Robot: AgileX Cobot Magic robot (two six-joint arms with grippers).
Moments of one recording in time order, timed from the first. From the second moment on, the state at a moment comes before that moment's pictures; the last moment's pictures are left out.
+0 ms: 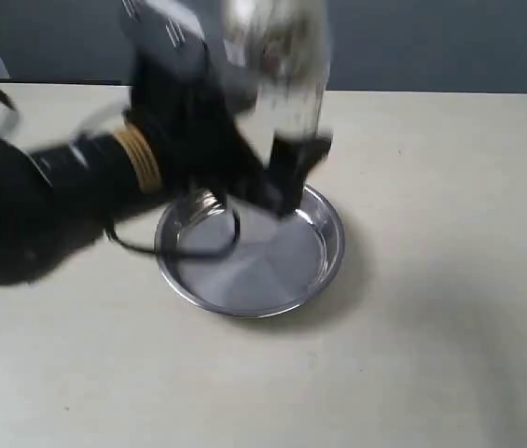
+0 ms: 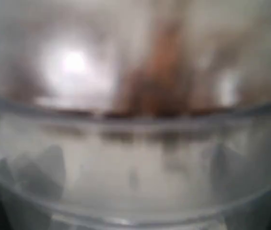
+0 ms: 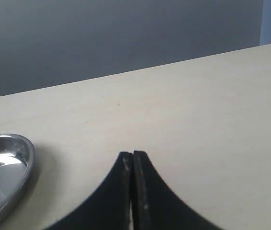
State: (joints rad) left arm -0.63 1.49 -0.73 0.16 -0.48 -0.20; right arm -0.05 0.01 0.00 0.25 0.31 -0.02
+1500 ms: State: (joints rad) left arm -0.62 1.43 -0.77 0.30 -0.49 -0.24; right arm -0.05 0.01 0.00 0.25 0.31 -0.02
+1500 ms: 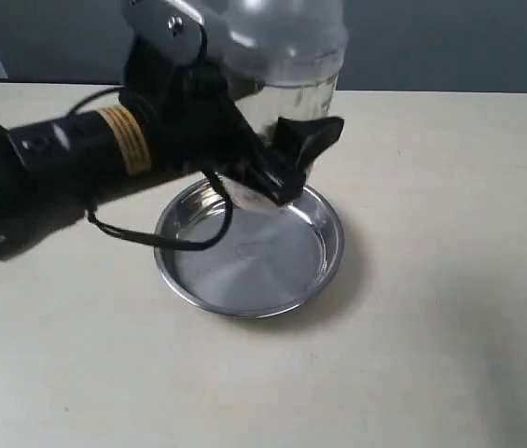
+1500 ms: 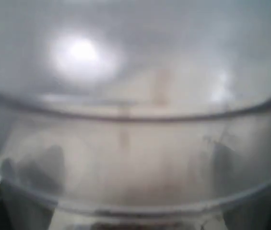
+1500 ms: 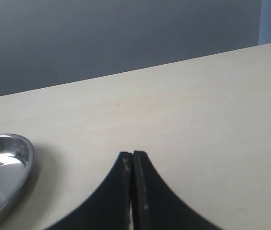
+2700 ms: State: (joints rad) left arm -0.62 1.85 -0.52 0.03 -1.16 -0.14; right arm -0.05 0.01 0.00 0.25 0.31 -0.02
